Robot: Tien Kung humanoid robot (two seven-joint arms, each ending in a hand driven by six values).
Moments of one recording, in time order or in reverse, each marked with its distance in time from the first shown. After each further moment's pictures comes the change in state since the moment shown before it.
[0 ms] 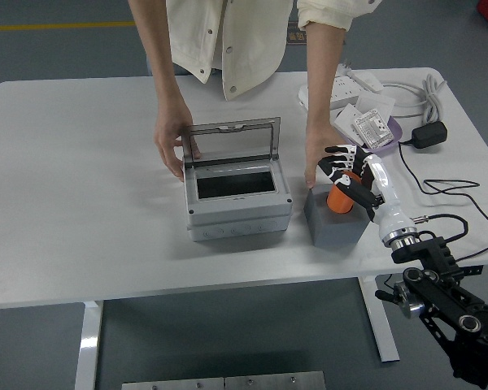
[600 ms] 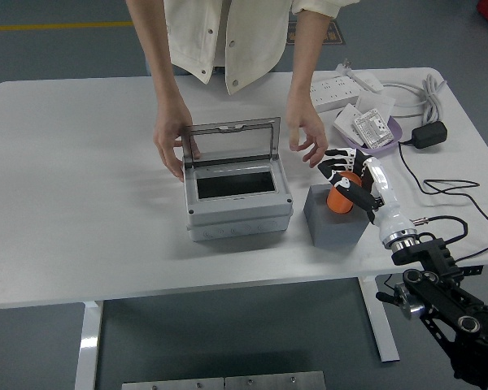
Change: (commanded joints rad) left arm -0.001 -0.002 0.010 0.000 -0.006 -0.003 -0.001; right arm 0.000 0.001 -0.005 -0.023 -0.010 0.004 -0.004
